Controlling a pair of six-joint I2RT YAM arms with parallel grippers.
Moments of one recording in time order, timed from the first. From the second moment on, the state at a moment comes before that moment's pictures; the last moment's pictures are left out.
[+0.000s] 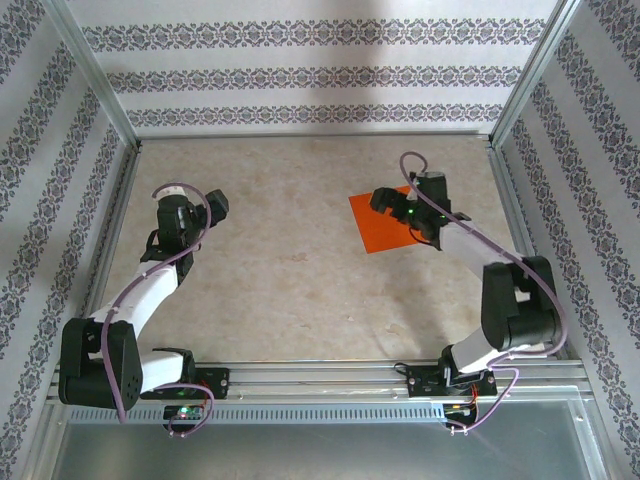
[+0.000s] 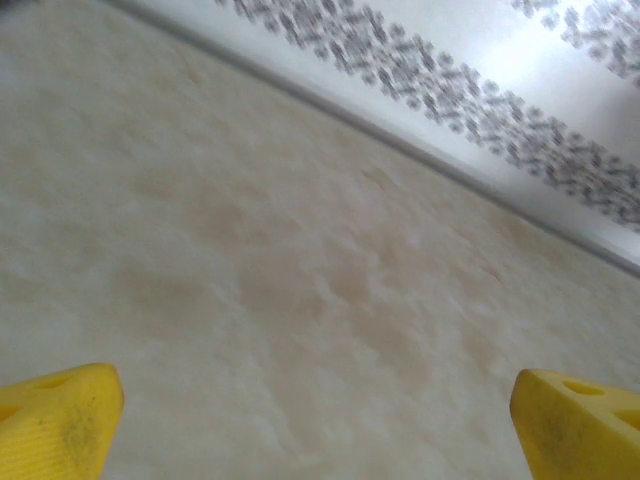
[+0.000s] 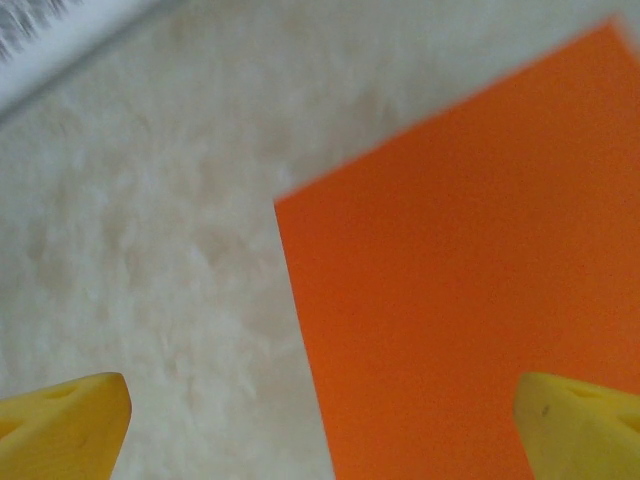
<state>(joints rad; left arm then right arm) -0.03 1.23 0.66 0.14 -0.03 -0.54 0.18 1.58 0.93 -0.09 -0.25 0.56</state>
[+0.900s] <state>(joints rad) -0.03 1.29 0.76 -0.04 0.23 -0.61 0.27 1.98 1.28 -0.34 -0.13 0.77</state>
